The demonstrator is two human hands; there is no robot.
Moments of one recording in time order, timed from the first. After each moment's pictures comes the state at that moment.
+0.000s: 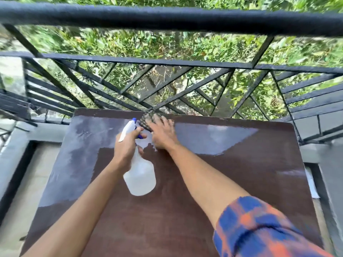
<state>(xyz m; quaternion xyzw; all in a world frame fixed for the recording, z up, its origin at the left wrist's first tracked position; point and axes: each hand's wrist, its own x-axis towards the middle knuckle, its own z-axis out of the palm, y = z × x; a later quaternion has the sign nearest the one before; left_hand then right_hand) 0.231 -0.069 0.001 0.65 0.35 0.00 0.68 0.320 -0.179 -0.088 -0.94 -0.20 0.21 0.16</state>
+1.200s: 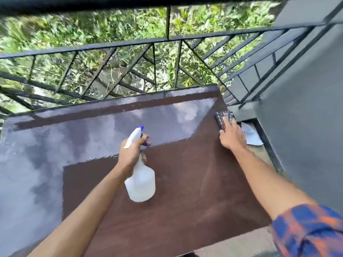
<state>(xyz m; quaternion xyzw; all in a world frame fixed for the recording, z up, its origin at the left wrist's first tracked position) 0.131 -0.220 -0.001 0.68 0.20 -0.17 0.69 0.146 -0.586 -0.082 -0.95 0.26 0.14 0.11</state>
